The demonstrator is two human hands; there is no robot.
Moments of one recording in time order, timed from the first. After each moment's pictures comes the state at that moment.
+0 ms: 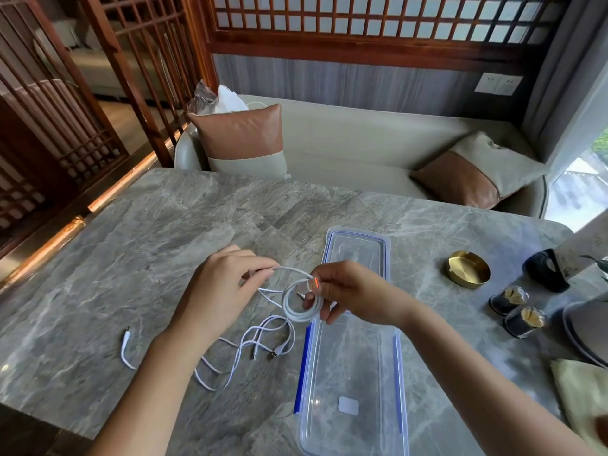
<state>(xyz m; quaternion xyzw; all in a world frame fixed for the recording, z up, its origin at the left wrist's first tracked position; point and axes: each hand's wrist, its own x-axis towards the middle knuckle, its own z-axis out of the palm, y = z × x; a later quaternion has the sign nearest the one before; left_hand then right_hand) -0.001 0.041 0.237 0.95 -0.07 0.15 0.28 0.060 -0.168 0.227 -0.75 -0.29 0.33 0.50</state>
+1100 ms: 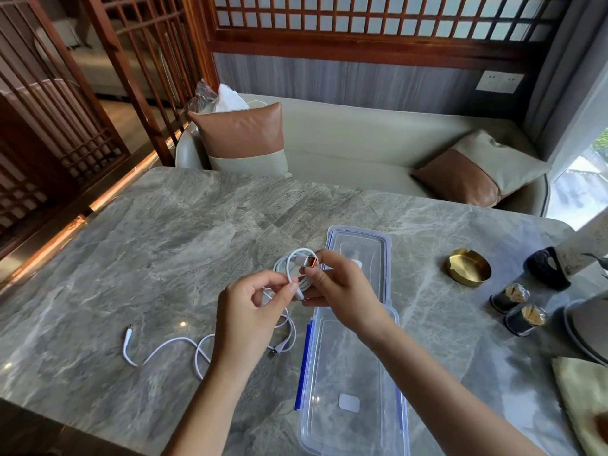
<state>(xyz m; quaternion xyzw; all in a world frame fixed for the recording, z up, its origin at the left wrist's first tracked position) -0.023 -0.006 0.209 0.83 0.09 0.18 0.52 0.038 -0.143 0.210 -0.70 -0.13 0.20 0.67</state>
